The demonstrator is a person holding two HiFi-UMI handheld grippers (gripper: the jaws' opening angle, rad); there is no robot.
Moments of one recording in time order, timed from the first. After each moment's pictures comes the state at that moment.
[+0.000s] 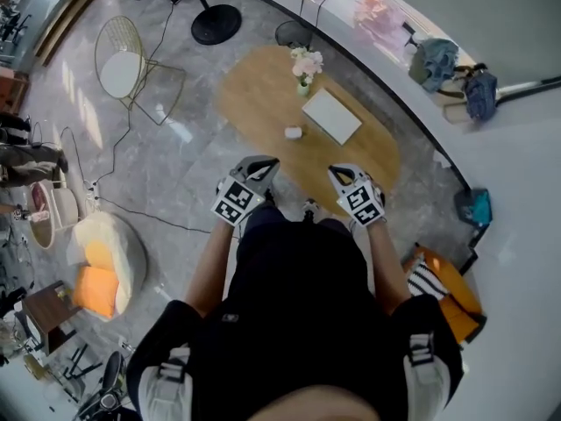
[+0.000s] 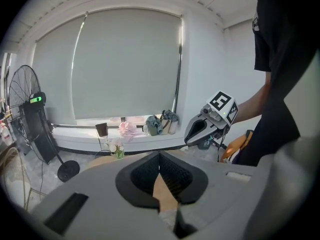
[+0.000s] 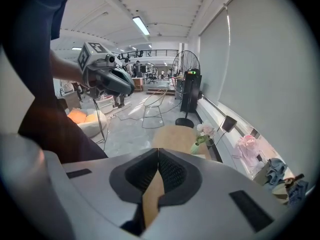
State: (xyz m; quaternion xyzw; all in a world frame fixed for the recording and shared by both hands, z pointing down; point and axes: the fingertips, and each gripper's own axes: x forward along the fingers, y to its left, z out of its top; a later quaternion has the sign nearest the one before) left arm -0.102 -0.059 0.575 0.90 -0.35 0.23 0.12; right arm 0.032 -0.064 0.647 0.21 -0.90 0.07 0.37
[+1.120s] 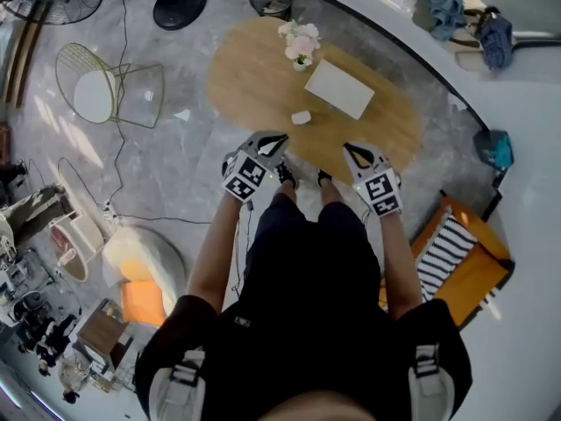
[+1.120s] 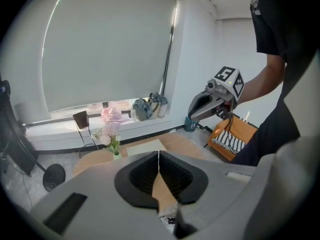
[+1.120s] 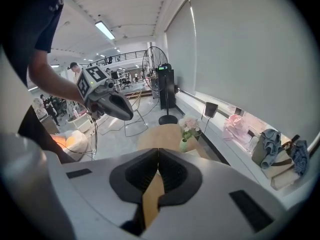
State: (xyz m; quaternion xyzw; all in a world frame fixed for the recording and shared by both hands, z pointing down) left arm -0.124 -0.181 0.674 0.92 -0.20 0.32 0.14; right arm 0.010 -0.158 0.666 0.34 -0.86 0.18 0.33
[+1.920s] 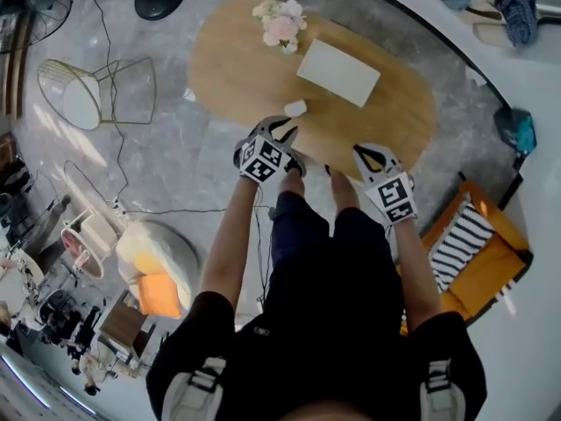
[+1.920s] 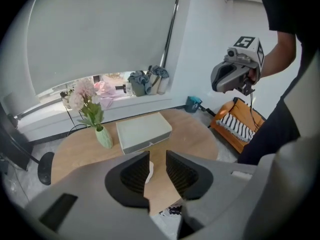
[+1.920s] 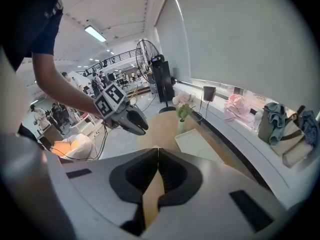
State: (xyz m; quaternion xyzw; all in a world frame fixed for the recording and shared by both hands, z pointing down) left arm -0.076 -0.193 0.851 0.88 -0.17 0.42 0.17; right arm 0.060 -0.145 0.758 0.33 -0.85 0.24 0.33
